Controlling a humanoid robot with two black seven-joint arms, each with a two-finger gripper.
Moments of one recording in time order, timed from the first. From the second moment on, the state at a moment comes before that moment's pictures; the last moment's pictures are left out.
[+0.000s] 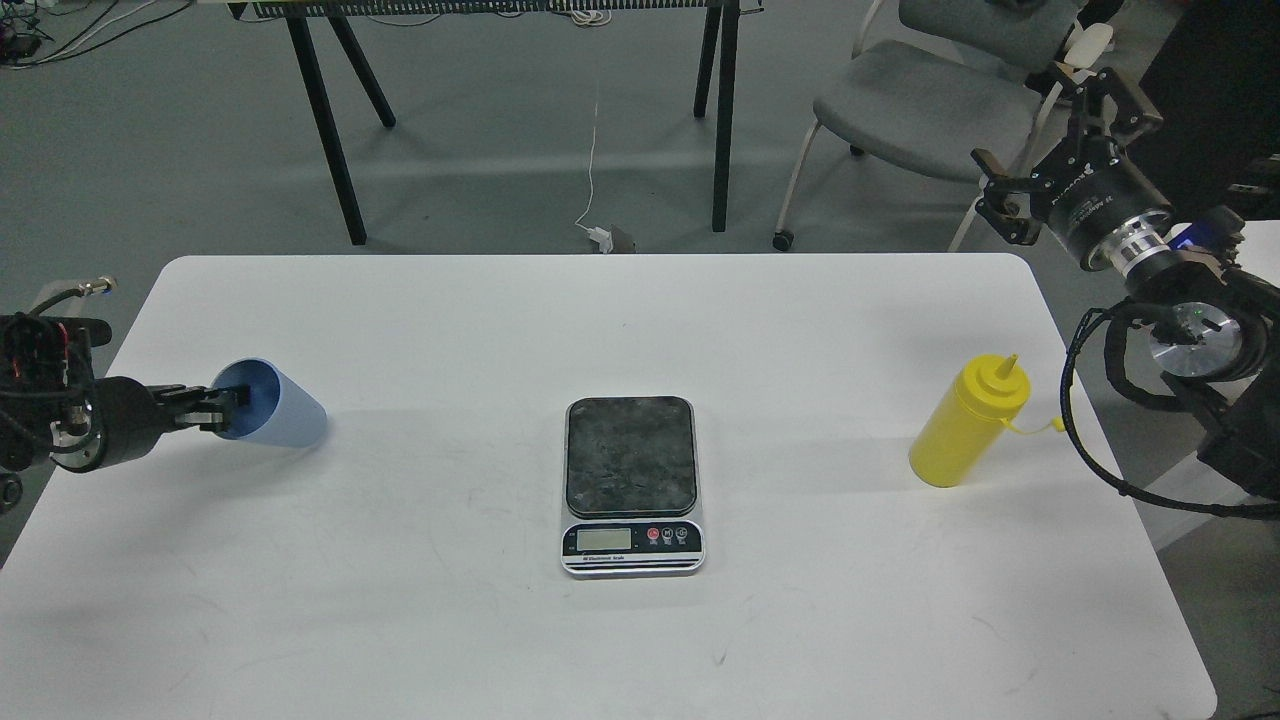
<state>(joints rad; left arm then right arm) -0.81 0.81 -0.05 -0.73 1.48 -0.12 -0.49 0.92 -0.47 0.40 0.55 0.15 0.49 0.36</state>
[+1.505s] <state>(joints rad) -1.28 0.37 -0.03 -1.11 1.97 -0.49 -0.49 0.90 -0.47 0.43 0.54 0.15 0.49 0.36</state>
